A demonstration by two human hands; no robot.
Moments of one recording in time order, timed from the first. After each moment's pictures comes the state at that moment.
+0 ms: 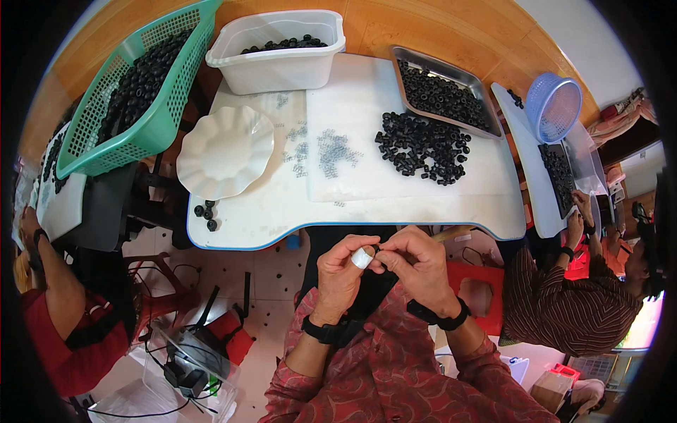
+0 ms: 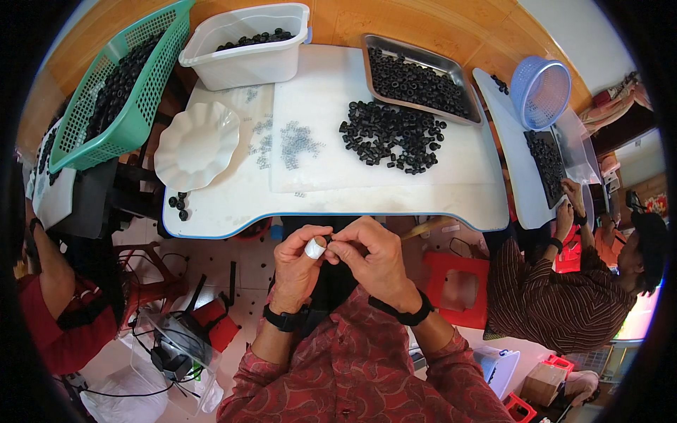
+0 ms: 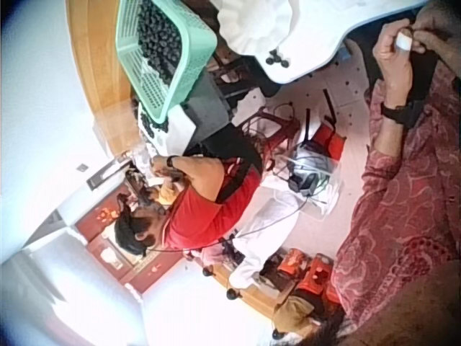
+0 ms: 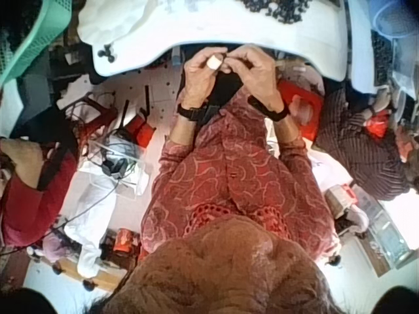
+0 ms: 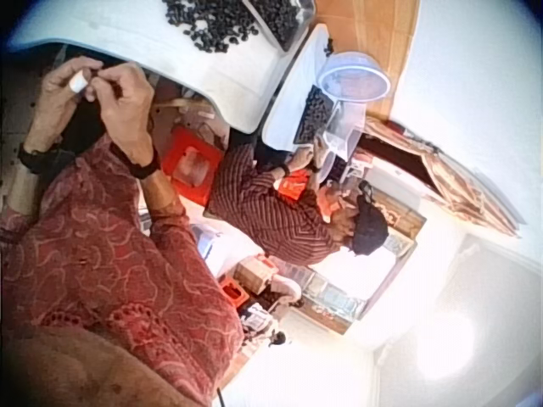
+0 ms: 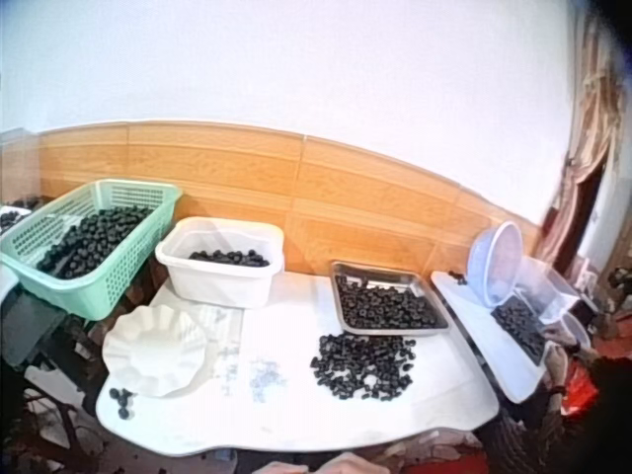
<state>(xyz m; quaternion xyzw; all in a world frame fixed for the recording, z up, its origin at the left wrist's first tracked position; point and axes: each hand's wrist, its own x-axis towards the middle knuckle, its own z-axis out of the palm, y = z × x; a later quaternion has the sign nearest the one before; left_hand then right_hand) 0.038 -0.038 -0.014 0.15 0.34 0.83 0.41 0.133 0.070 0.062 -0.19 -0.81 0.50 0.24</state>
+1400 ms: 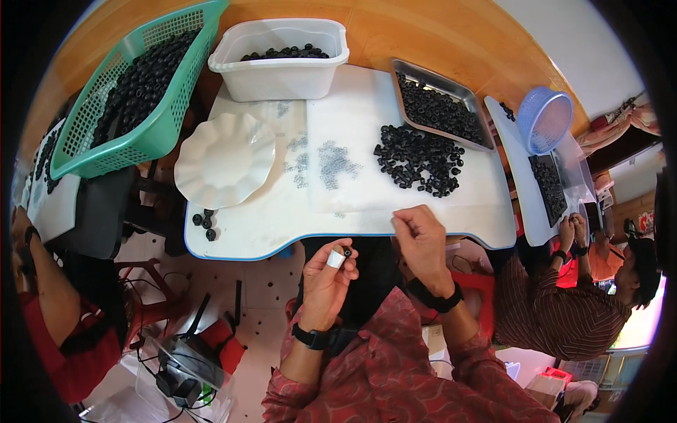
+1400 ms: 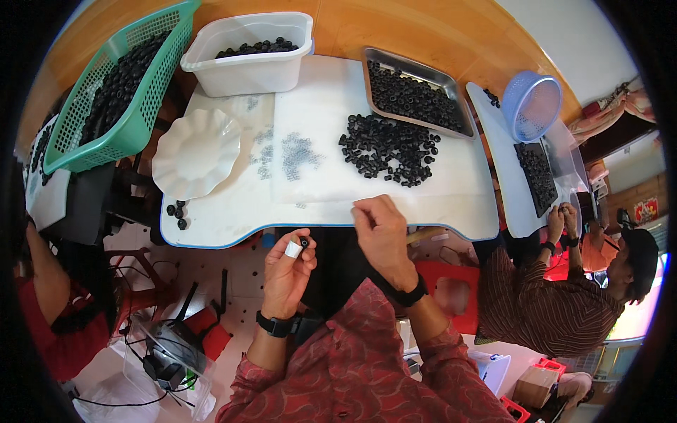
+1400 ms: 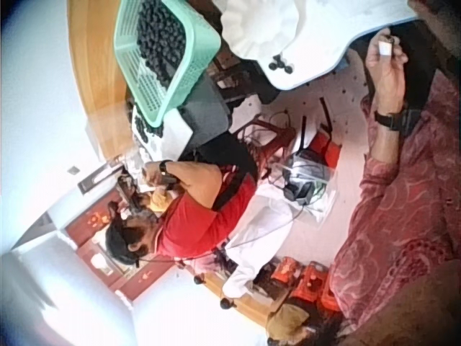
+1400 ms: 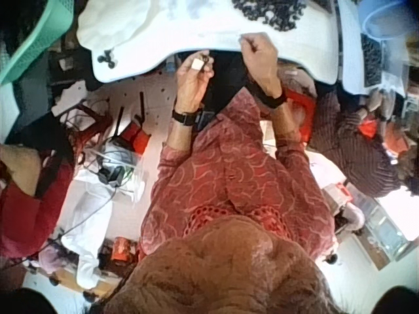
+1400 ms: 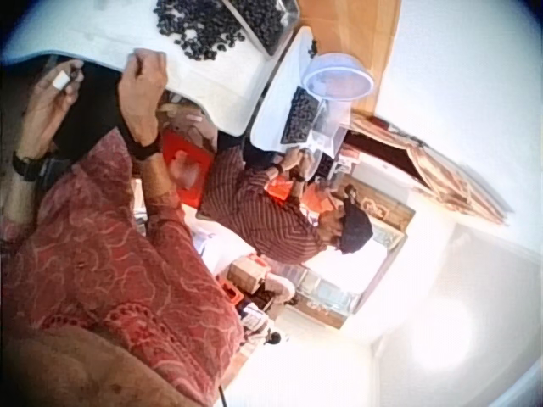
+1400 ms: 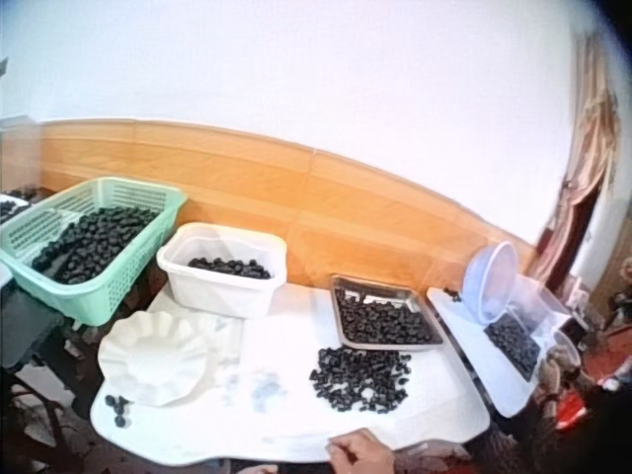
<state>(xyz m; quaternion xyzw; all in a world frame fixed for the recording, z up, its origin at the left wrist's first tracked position) 0.022 -0.047 -0.028 -0.02 0.22 0.86 0.46 0.109 0.113 0.034 -0.29 -0.85 0.33 0.30</state>
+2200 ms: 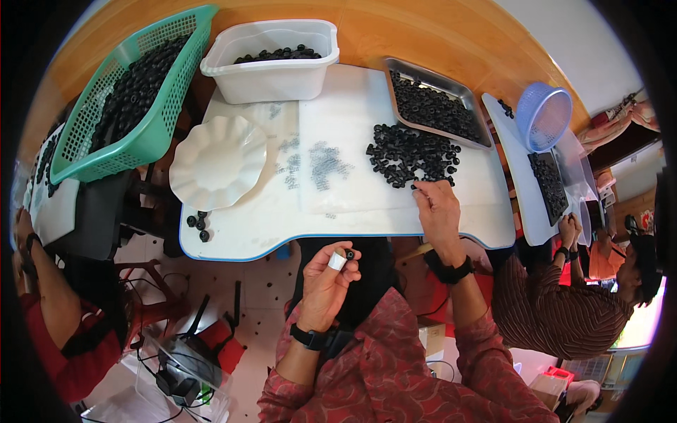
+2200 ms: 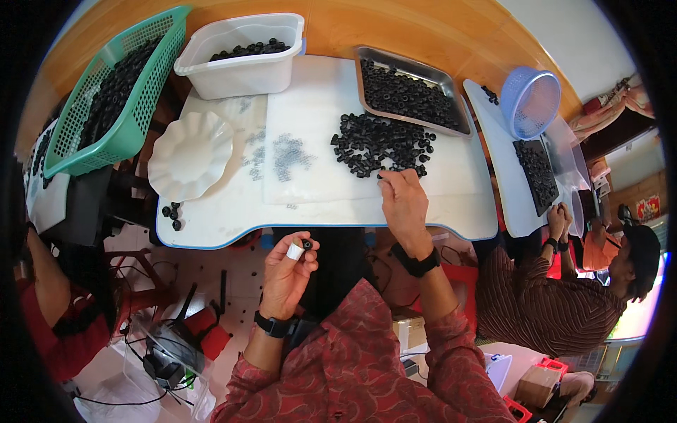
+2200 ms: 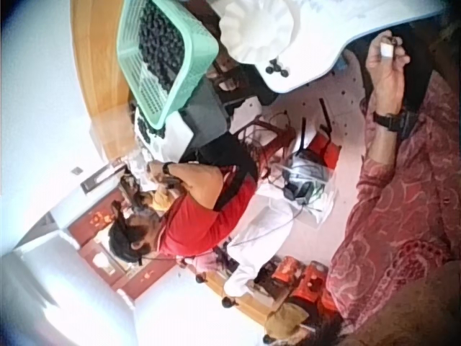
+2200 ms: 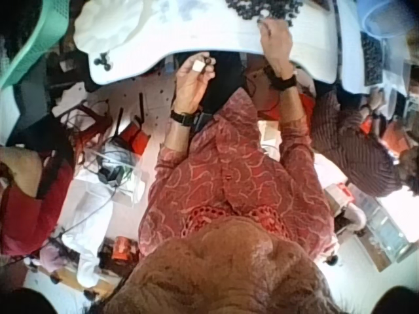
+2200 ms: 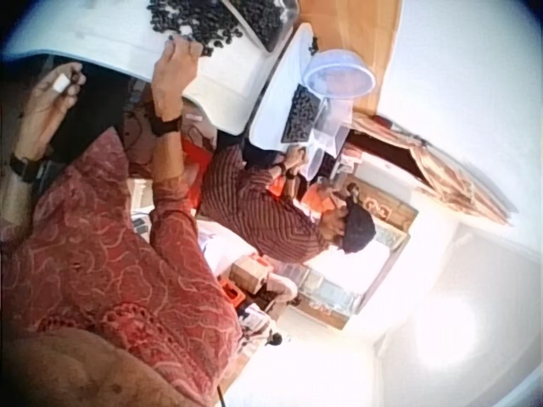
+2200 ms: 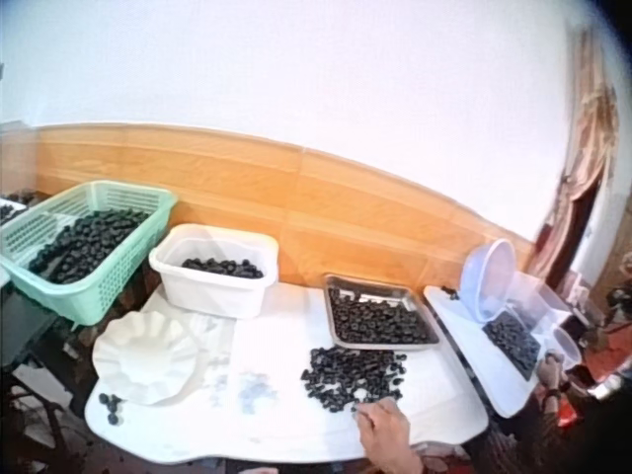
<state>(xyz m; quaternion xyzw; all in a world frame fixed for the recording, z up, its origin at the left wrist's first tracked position) 0.031 -0.041 -0.028 -0.01 0.23 0.85 0.48 0.118 0.188 0.024 -0.30 -0.89 0.16 0.32</state>
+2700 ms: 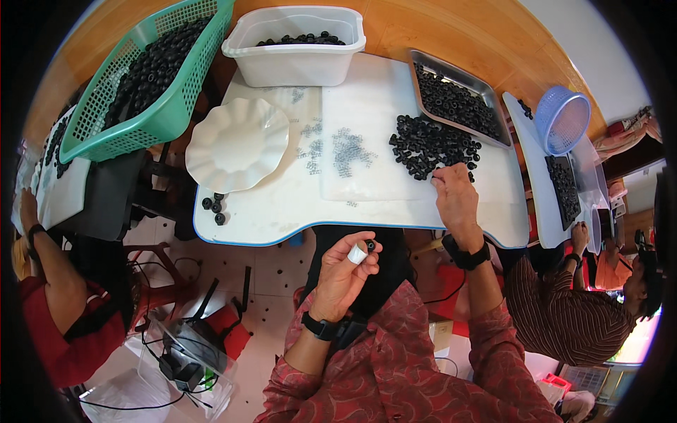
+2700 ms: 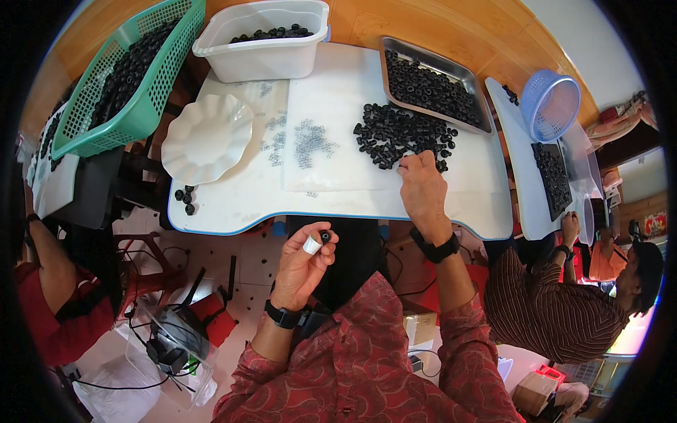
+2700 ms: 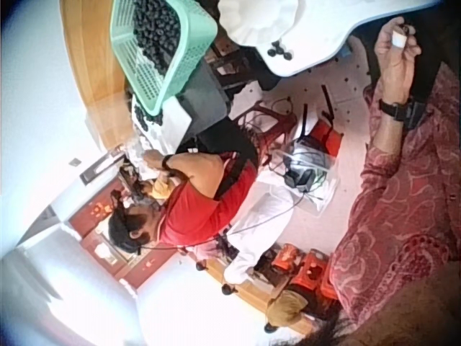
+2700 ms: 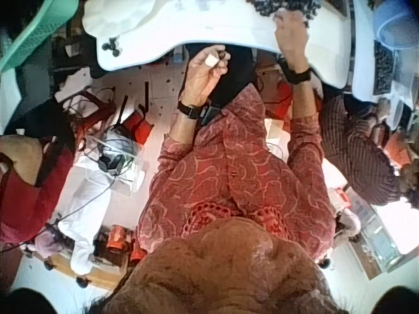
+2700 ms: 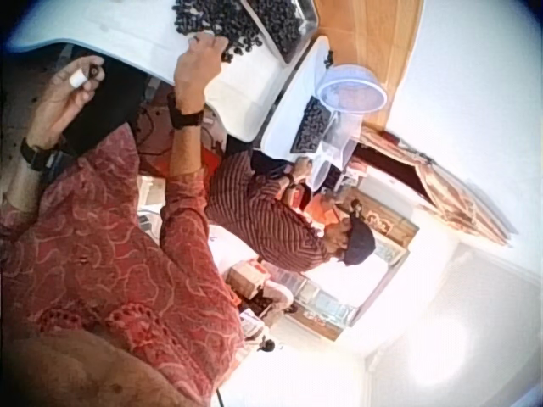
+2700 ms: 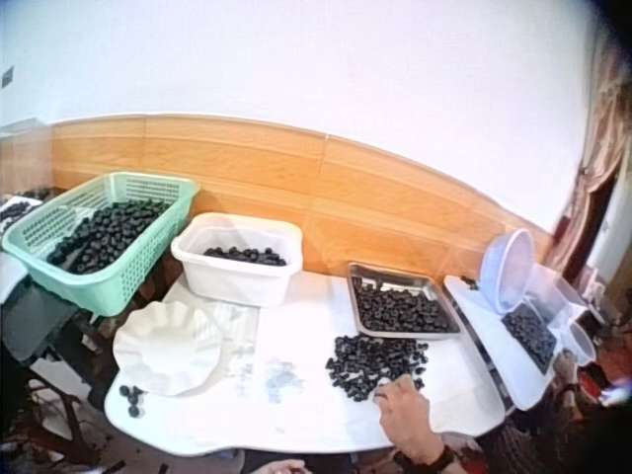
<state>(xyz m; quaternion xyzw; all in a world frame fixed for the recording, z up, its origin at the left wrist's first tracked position) 0.029 -0.043 -0.028 0.01 0.20 0.84 0.50 0.105 0.201 0.029 -0.30 -0.93 0.07 0.22</state>
